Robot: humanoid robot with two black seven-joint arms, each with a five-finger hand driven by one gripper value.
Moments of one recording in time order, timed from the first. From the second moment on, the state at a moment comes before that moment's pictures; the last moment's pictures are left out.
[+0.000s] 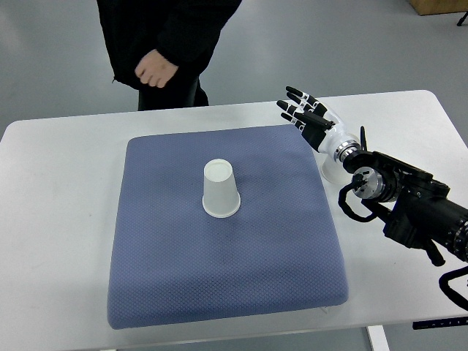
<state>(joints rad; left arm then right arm) -0.05 0.00 -0.17 -0.19 0.08 0.02 0.09 0.86 -0.08 0.41 0.50 0.15 0.21 0.35</state>
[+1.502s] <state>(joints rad) -0.06 0.00 -0.15 -0.28 0.08 0.02 0.09 2.23 -0.22 -1.18 1.05 -0.39 0.61 0.13</state>
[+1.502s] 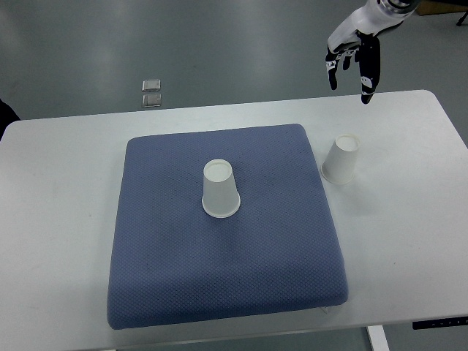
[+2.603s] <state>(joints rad) -0.05 0.00 -0.15 -0.28 0.08 0.02 0.09 1.78 -0.15 -1.19 0.88 0.00 0.19 -0.04</state>
